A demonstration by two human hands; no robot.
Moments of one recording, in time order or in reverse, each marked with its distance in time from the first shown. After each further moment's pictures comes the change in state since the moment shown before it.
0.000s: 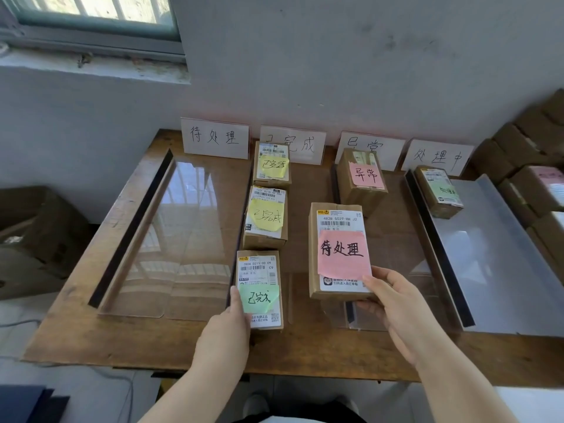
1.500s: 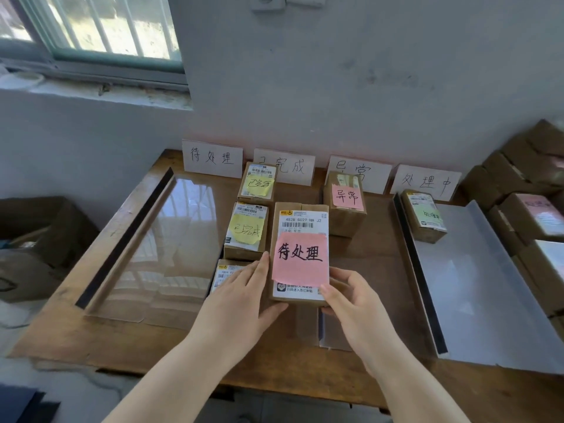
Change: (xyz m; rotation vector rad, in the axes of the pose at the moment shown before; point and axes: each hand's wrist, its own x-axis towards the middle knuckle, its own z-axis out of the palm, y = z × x) left_hand -0.035 0.078 -0.048 -0.027 0.404 0.492; right_hand -0.012 -0.019 -0.021 -0.148 -0.162 -0.284
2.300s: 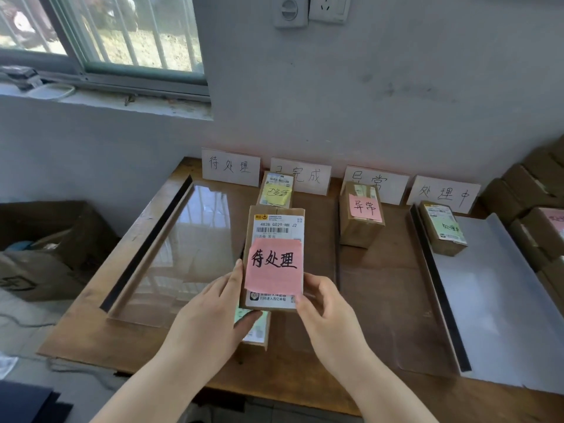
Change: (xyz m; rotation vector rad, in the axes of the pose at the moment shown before) left_hand -0.025 -0.040 -0.037 0.077 0.009 -0.115; right_hand -0.005 -0.018 0.059 -0.138 -0.116 -0.127
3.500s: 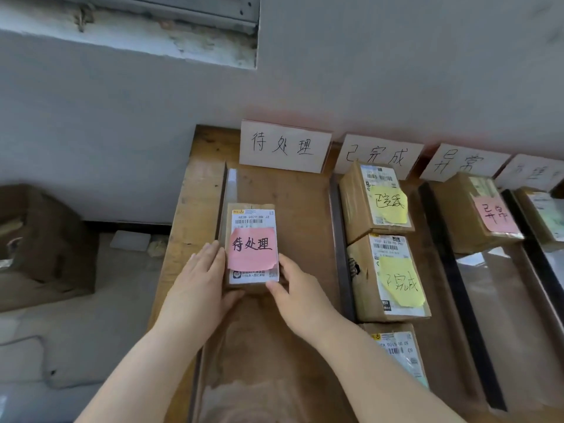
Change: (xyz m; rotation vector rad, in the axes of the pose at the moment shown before) left_hand 0.196 -0.300 0.015 -0.049 -0.269 -0.050; right_hand 0.244 -0.047 0.253 -0.283 -0.138 0.290
